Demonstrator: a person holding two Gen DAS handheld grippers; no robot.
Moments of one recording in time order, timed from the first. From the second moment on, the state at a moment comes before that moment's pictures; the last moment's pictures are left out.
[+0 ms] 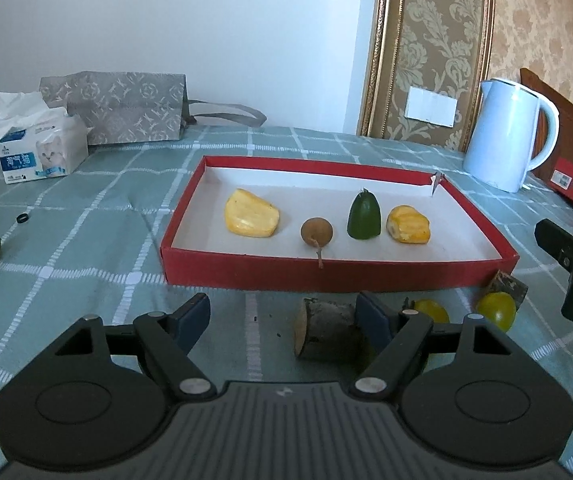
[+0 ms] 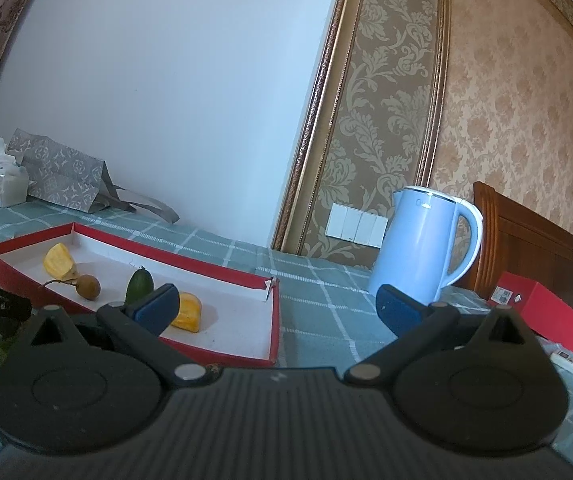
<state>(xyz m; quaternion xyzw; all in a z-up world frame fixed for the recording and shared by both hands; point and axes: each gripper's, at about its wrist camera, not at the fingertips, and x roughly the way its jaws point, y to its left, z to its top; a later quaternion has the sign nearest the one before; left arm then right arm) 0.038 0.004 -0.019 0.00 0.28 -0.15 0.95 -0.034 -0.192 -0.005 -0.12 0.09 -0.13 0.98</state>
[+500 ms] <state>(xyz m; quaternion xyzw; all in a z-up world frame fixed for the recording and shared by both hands) 0.042 -0.002 -0.025 0.06 0.29 -0.13 0.95 -0.031 -0.190 -0.004 -0.12 0.09 -0.13 0.98</state>
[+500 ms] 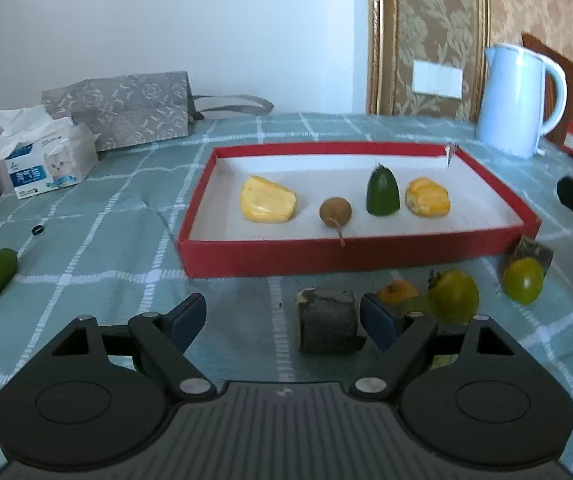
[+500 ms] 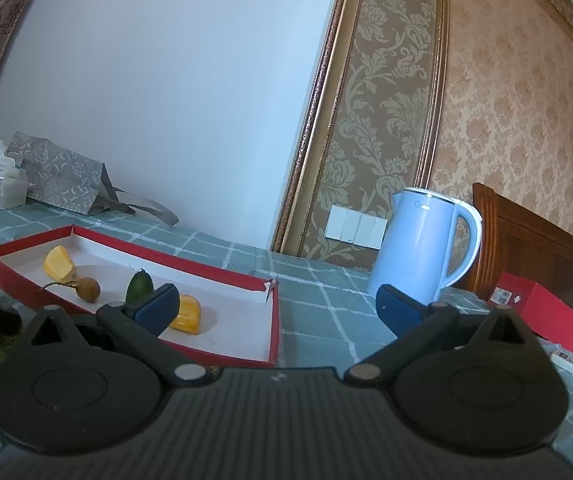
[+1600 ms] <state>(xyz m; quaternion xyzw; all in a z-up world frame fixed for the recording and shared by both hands) 0.038 0.000 -0.029 0.04 0.28 -0.14 0.95 -0.034 -0.249 0.006 0.01 0.11 -0.20 0.97</state>
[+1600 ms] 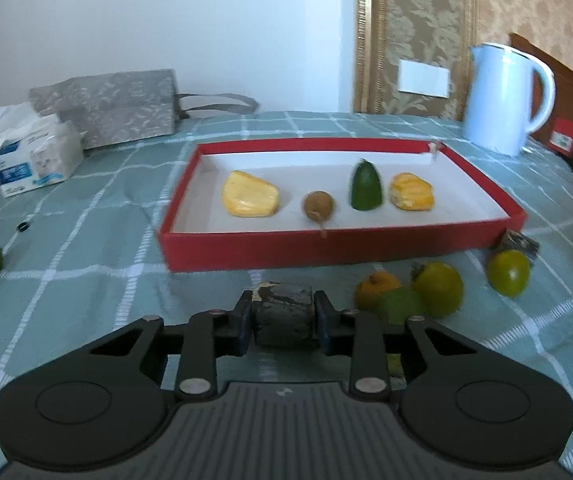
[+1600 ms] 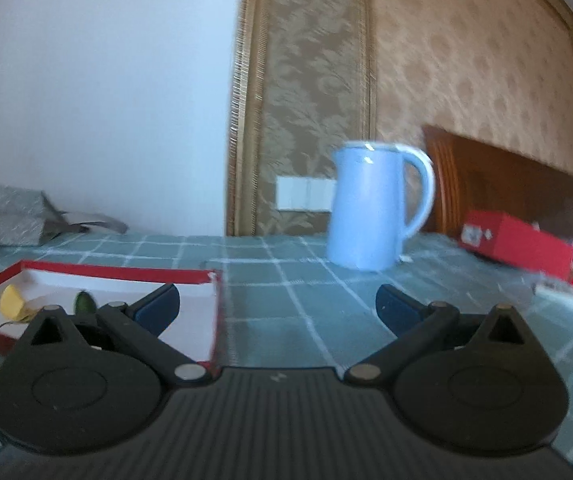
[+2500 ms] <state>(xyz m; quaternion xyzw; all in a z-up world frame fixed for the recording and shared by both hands) 0.048 0.016 -0.029 0.01 0.30 -0.13 0.95 0.000 -0.240 -0.027 -0.04 0.27 -0.04 0.96</state>
